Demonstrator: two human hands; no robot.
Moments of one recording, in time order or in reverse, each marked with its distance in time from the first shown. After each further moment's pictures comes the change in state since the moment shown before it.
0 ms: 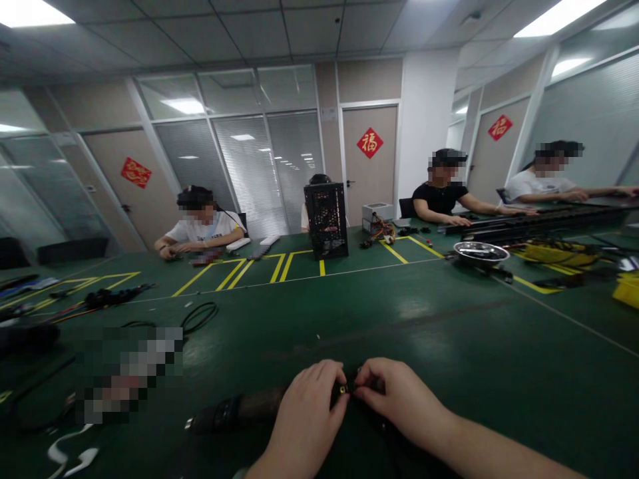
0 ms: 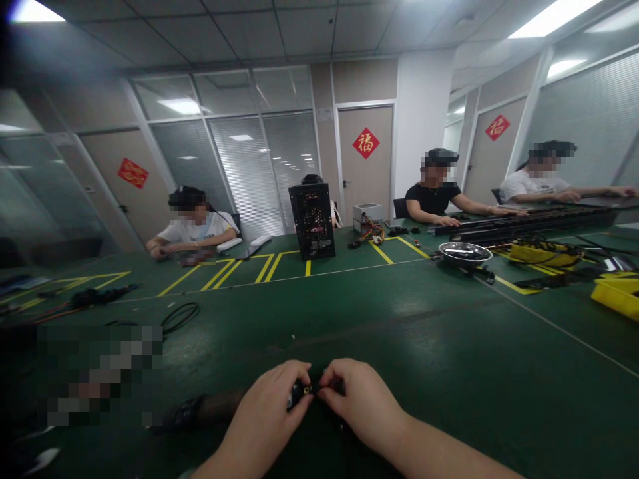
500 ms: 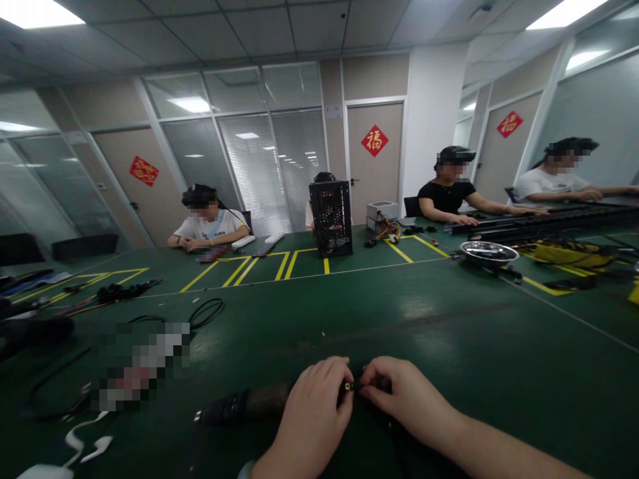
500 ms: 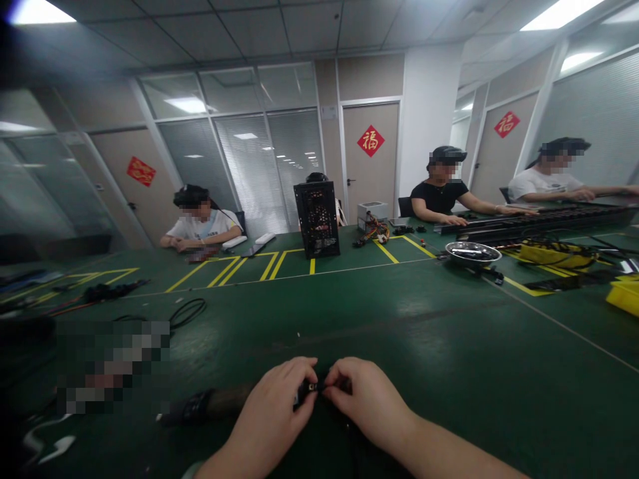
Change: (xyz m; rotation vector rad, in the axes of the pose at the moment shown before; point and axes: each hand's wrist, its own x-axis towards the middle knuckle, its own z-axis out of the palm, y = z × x) left_hand 0.000 -0.001 -0.002 -0.033 0.014 0.056; right_hand -0.001 -0.003 -0.002 0.017 -0.029 -0.021
